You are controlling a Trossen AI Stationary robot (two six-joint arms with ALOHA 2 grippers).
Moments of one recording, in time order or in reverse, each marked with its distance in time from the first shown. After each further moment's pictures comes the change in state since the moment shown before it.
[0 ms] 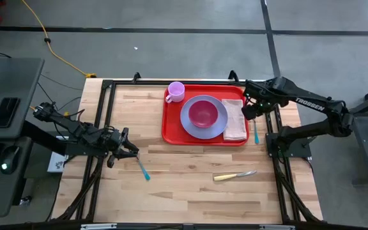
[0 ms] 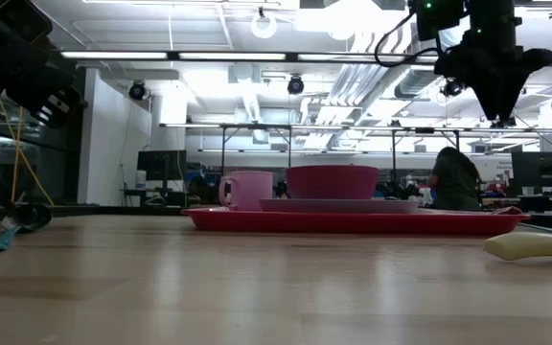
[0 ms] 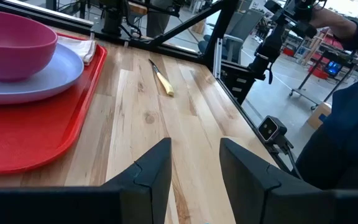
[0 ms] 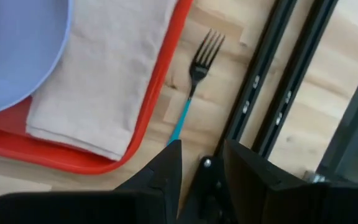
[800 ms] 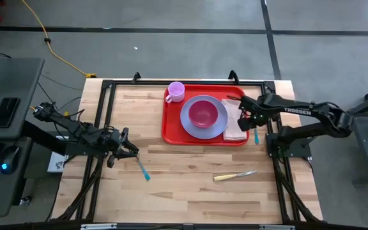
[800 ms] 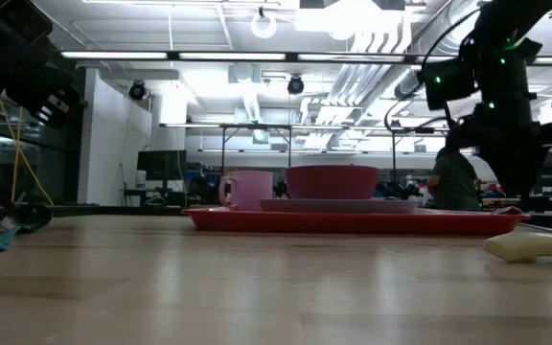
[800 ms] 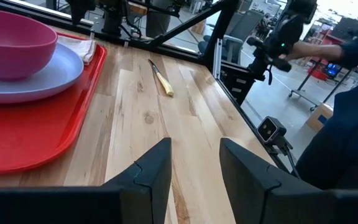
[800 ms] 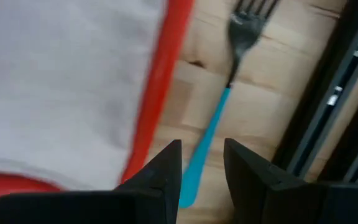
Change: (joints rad) left arm 0.000 0.000 0.000 0.001 0.000 -0.006; right arm -0.050 0.002 -0.467 0.442 -0.102 0.013
